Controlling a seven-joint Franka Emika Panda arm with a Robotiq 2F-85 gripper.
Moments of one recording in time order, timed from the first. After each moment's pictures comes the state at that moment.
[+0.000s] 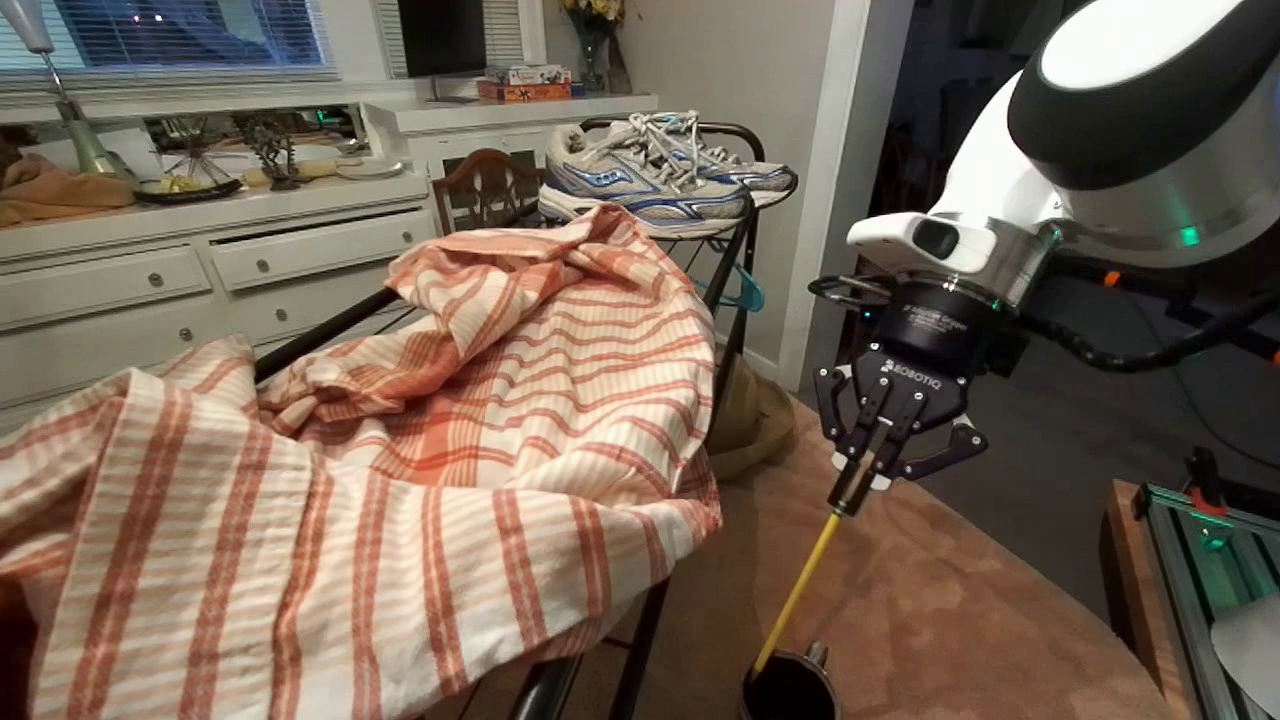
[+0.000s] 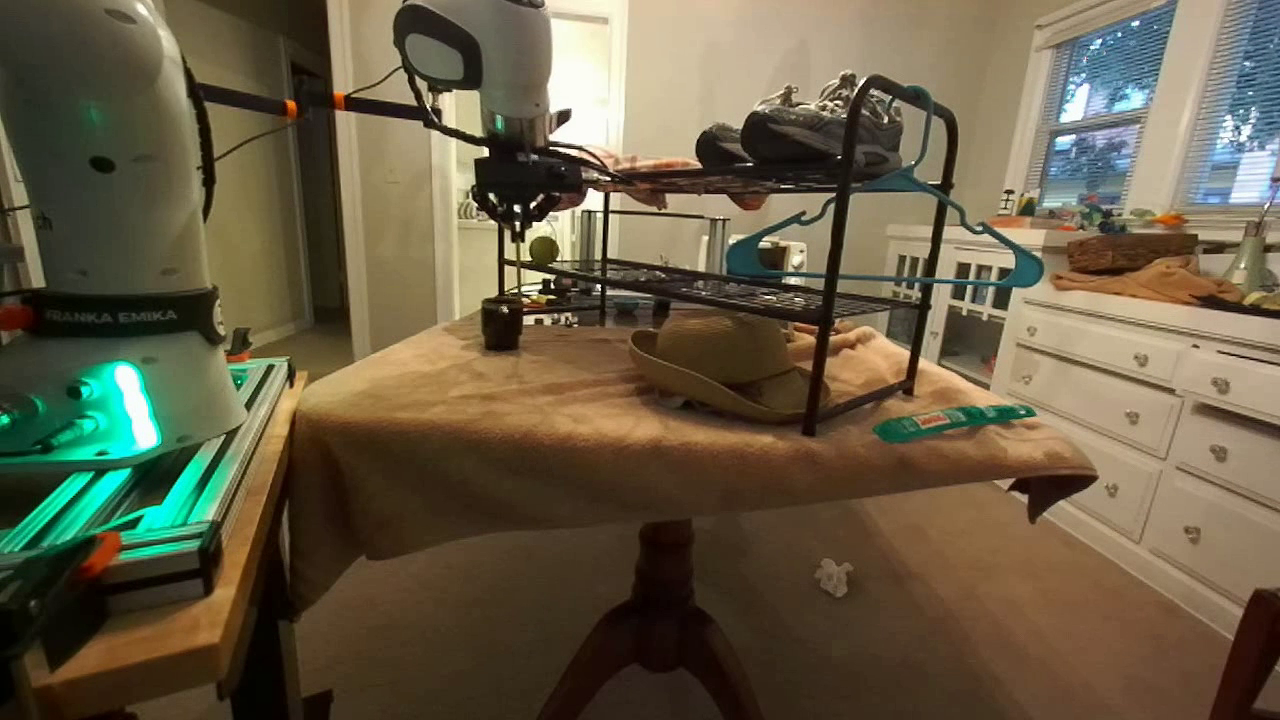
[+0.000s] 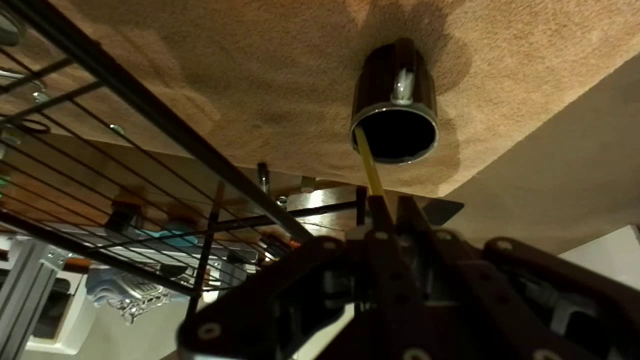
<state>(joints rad) 0.19 -0.34 0.10 -2.73 1.08 2.47 -2.02</state>
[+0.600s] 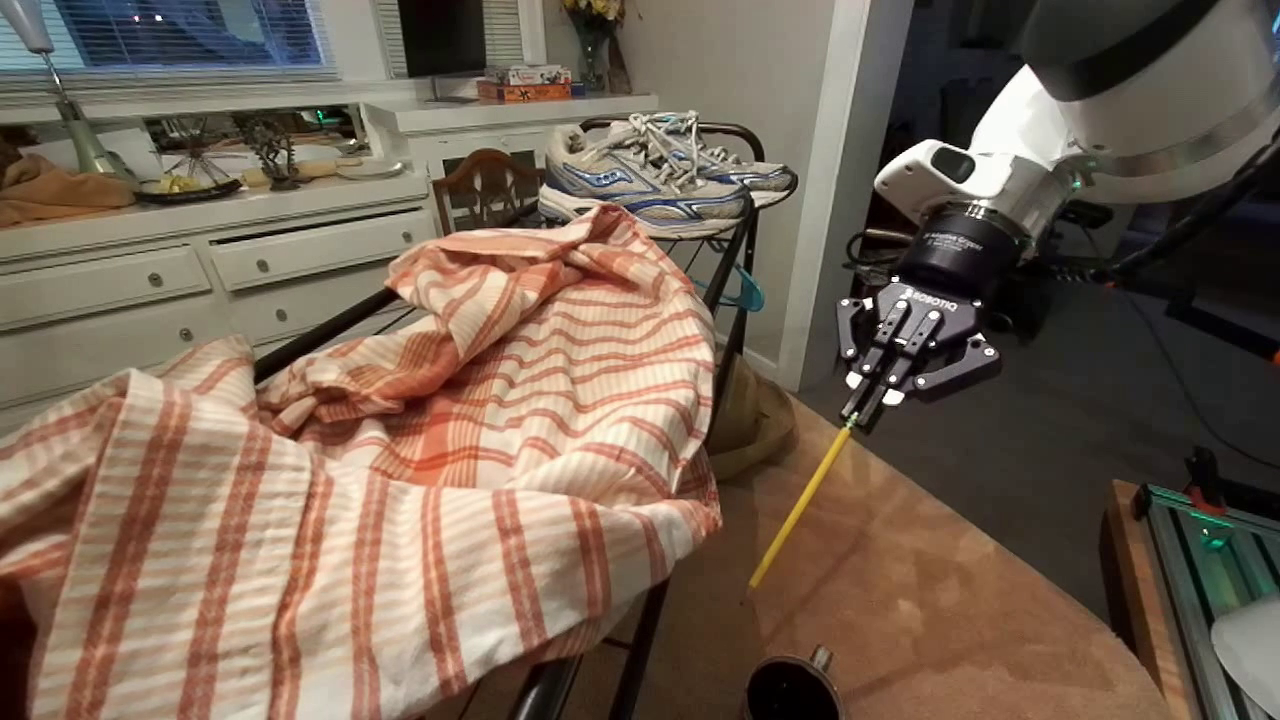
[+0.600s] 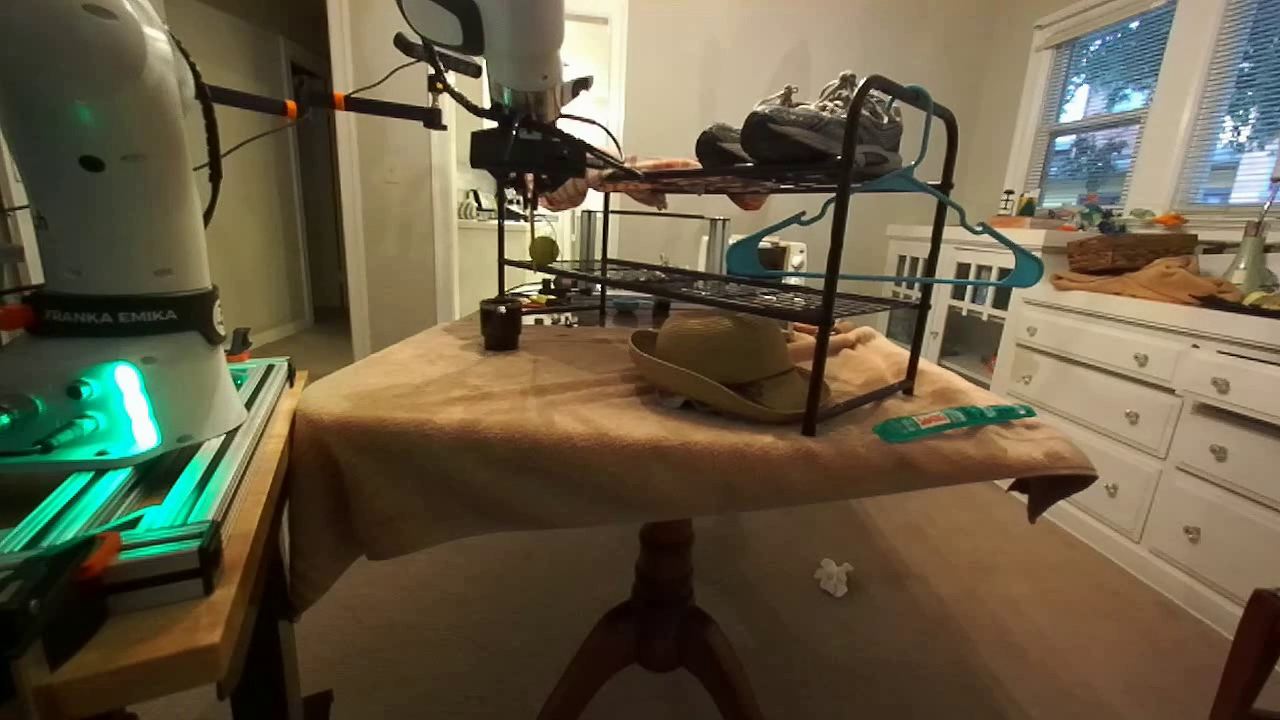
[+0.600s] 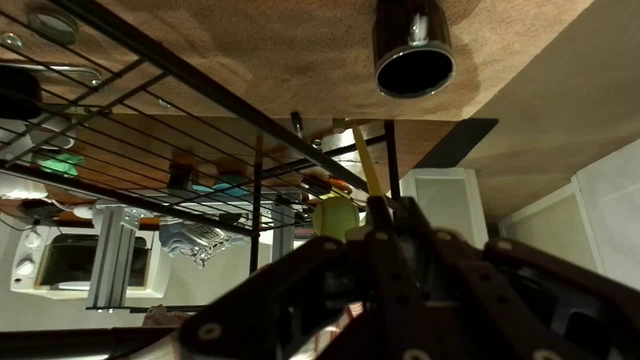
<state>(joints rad) 0.11 -0.44 -0.03 -2.74 1.13 2.29 -1.98</state>
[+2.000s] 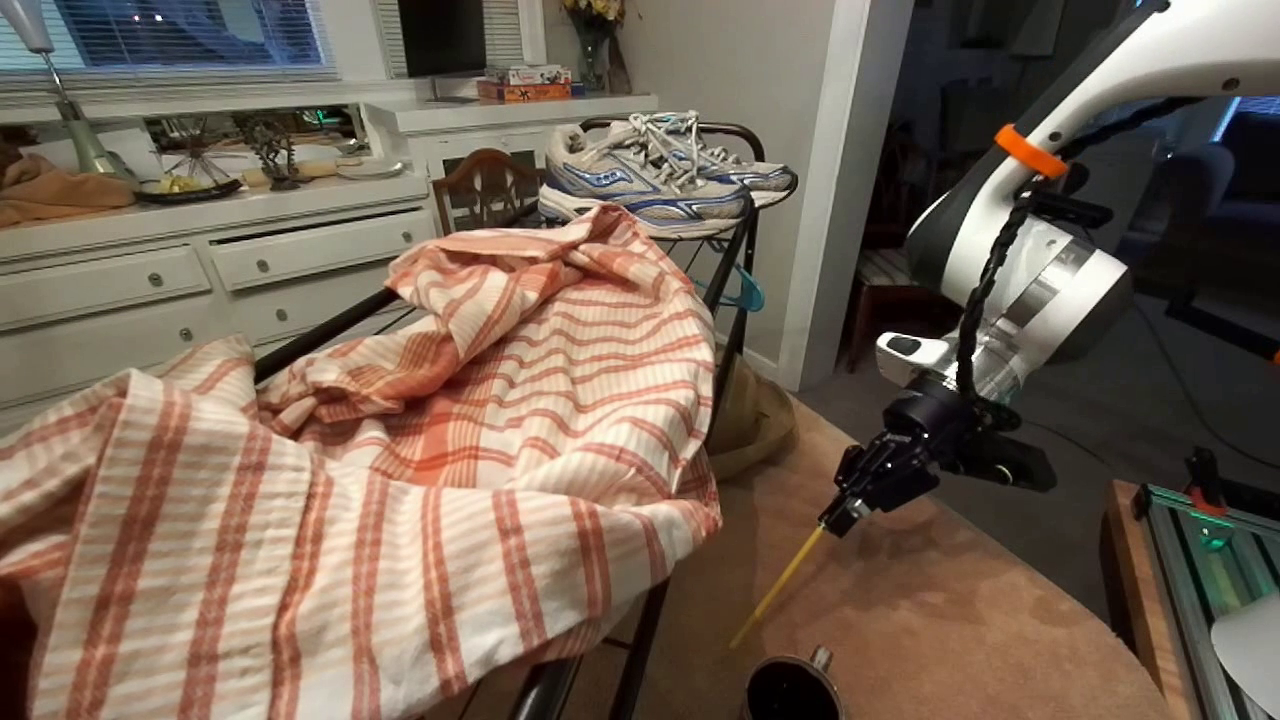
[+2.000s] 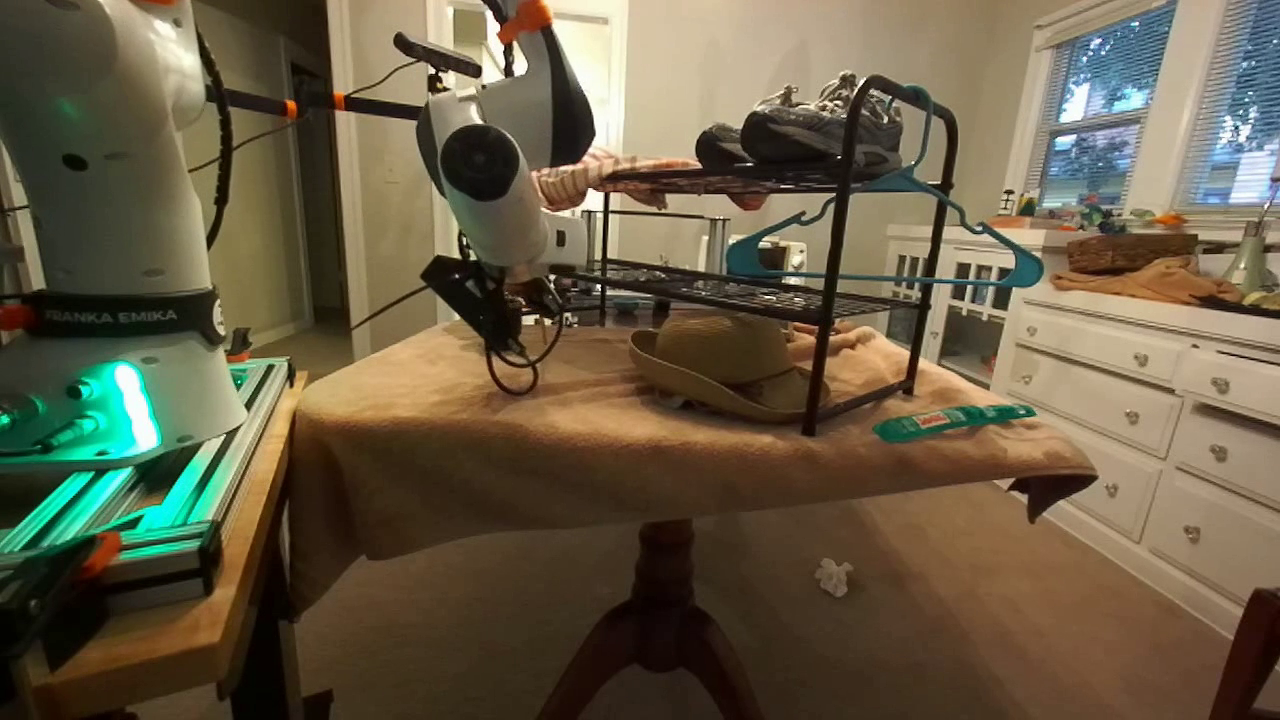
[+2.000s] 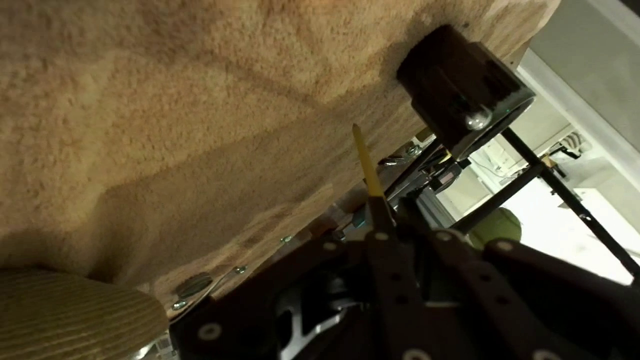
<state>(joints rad) -0.03 0.05 -0.06 -2.75 1.69 2.19 -2.04</state>
